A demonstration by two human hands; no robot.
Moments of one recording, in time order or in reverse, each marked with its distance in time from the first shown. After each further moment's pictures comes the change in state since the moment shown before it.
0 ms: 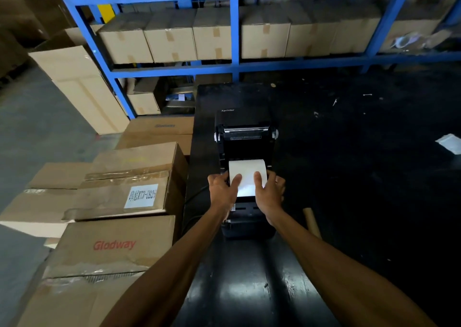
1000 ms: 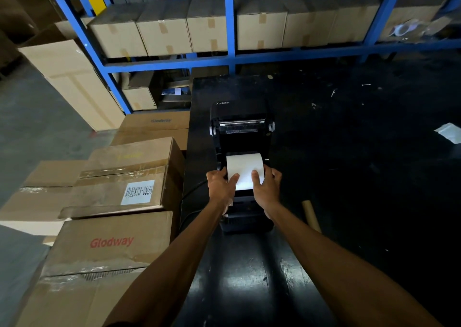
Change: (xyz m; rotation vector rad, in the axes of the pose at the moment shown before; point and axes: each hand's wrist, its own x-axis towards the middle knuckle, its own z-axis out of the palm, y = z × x) left_hand 0.016 -0.018 0.011 0.059 0.009 0.004; right_hand 0.008 0.014 0.005 0.129 -0.041 -0.035
